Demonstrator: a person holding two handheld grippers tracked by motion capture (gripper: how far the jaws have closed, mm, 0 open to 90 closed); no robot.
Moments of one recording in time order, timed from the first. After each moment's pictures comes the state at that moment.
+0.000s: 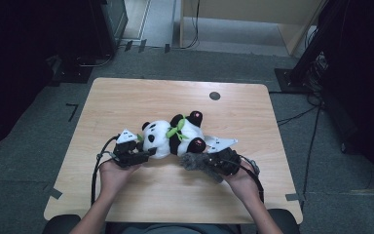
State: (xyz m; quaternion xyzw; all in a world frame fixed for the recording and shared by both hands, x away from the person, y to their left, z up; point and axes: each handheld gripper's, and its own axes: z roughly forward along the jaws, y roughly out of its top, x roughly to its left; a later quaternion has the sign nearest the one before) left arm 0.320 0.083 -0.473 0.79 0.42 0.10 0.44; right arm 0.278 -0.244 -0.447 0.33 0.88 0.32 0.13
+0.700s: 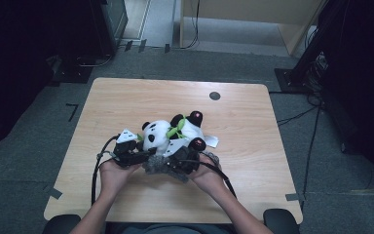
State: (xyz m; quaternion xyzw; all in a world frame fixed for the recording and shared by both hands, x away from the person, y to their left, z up) left arm 0.321 0.082 -0.472 0.79 0.43 0.09 0.44; right arm 0.297 -0.127 -0.448 0.20 0.92 0.31 0.11
